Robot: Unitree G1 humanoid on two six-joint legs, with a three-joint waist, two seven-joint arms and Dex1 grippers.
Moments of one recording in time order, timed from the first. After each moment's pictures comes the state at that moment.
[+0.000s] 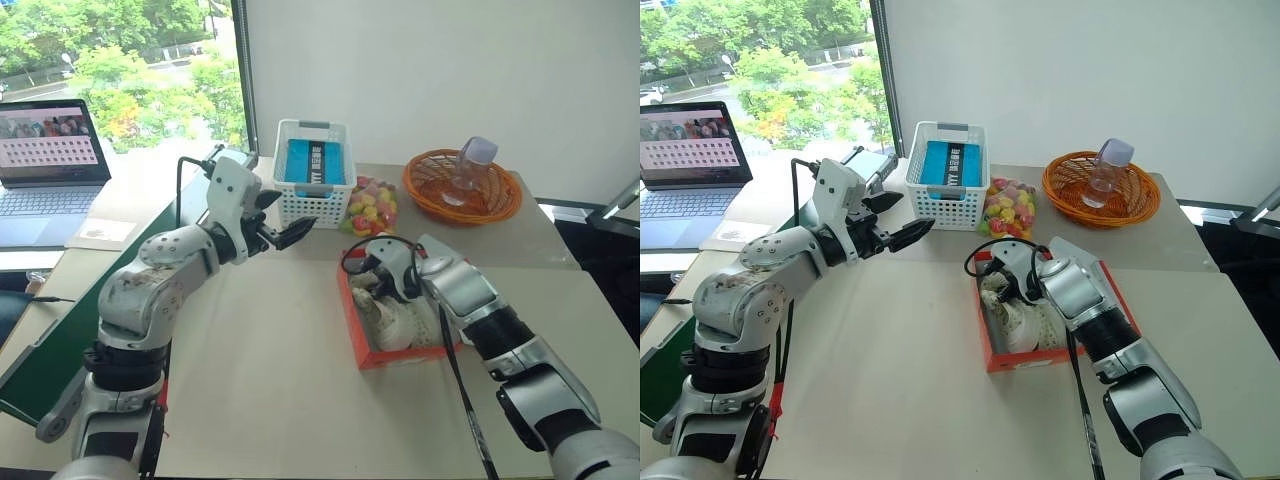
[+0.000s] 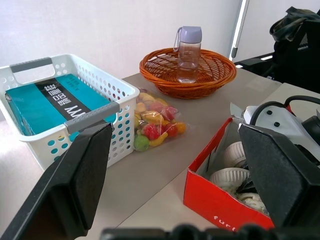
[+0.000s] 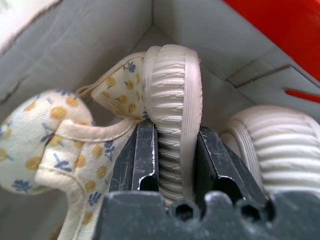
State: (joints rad) left arm -0.58 0.49 0.03 -0.33 -0.51 0.81 -0.50; right arm -0.74 -0.44 0.36 0.21 0.11 1.06 0.64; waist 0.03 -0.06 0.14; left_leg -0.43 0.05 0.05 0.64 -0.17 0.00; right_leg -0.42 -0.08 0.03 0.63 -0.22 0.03
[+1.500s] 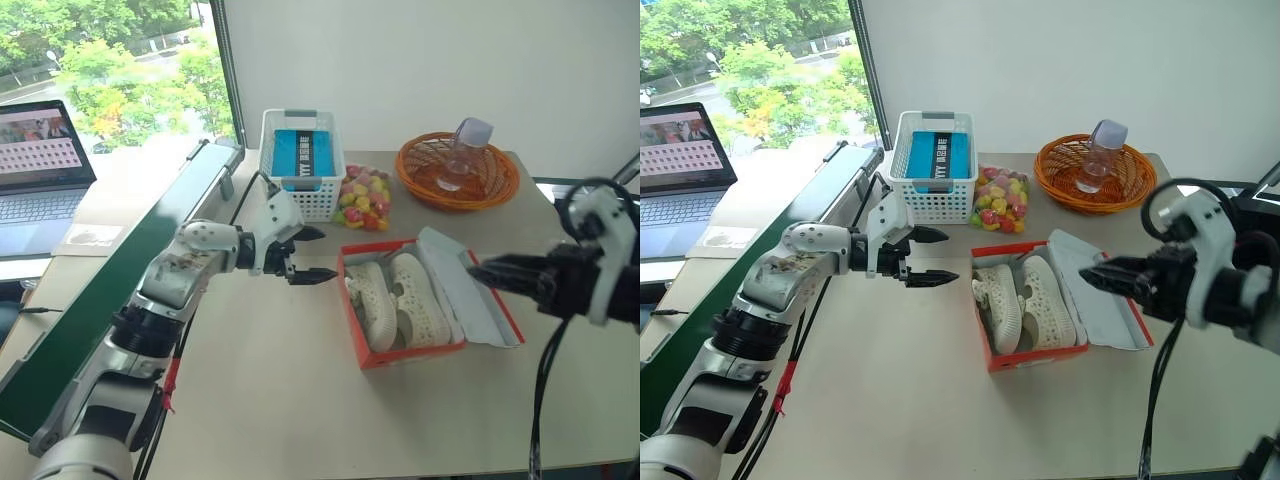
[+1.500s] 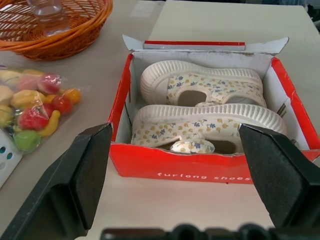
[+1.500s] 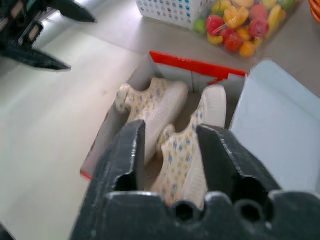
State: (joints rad) left arm -0.75 0.55 -0.27 0.03 -0.33 0.50 -1.08; right arm -0.21 -0.96 -0.80 -0.66 1.18 1.61 0.52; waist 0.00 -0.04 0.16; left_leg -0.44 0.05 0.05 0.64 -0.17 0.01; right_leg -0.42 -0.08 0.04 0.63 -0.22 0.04
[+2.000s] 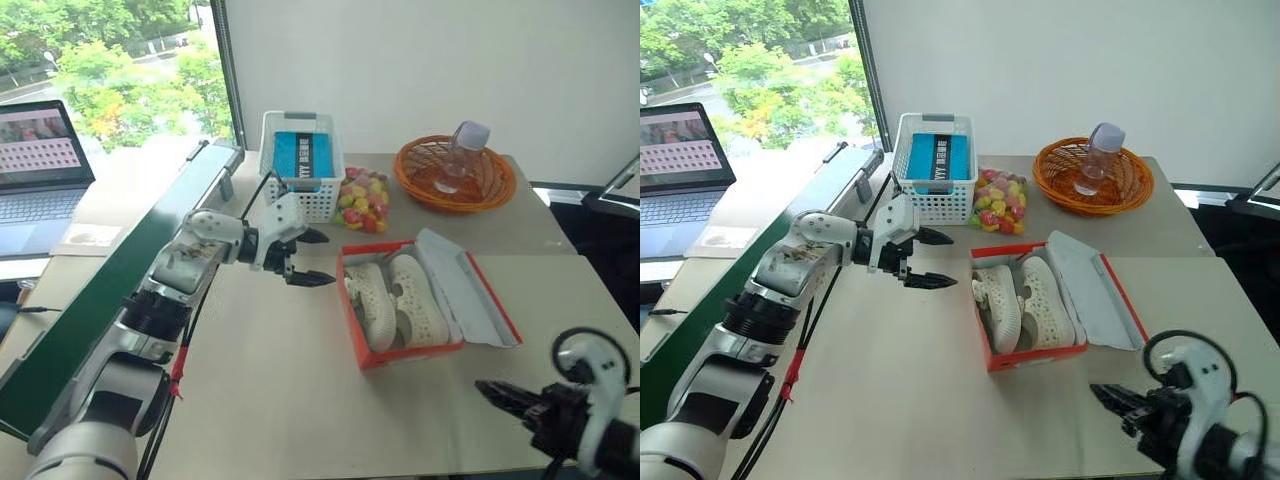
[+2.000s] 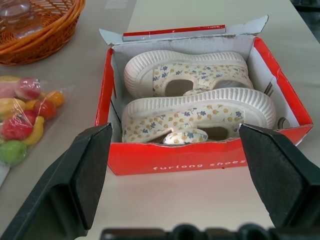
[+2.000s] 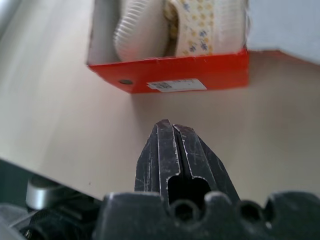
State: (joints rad) left arm -0.82 0.55 -0.30 0.17 -0.25 0.40 -1.19; right arm 0.49 -0.54 -0.70 -0.80 1.05 1.27 0.37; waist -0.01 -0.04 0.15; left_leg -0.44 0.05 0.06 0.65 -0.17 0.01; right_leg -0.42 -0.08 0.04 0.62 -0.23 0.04
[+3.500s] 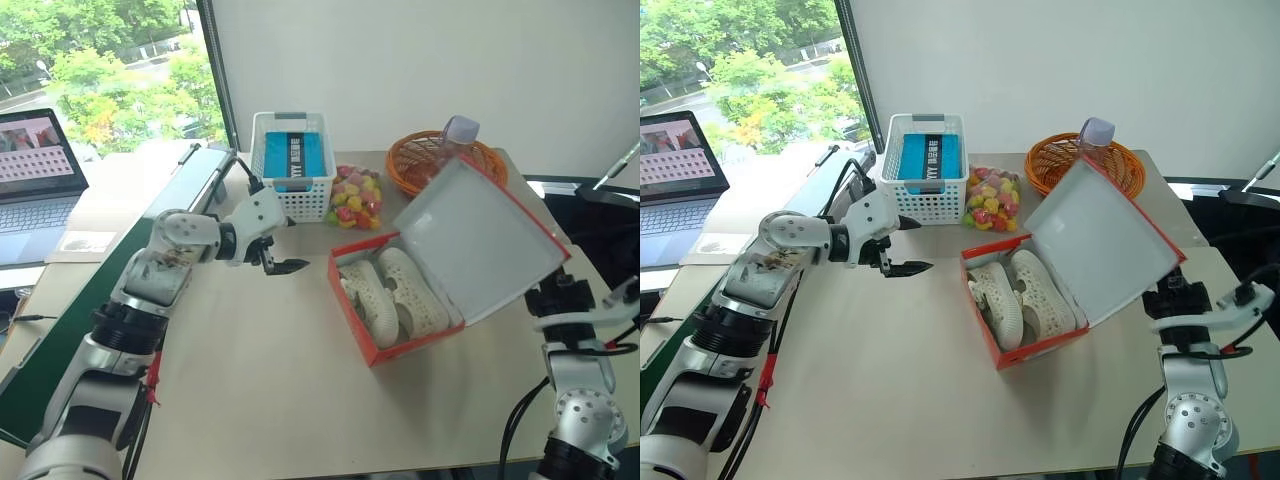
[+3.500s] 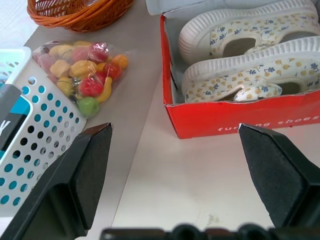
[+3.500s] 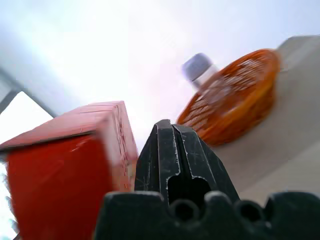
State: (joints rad) left arm -0.72 0.64 -0.24 0.02 -0.12 0.45 -1.01; right arm -0.10 -0.27 -0.58 -0.29 1.14 0.51 0.28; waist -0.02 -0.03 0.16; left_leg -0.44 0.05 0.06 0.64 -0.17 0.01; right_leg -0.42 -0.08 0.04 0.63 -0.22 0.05
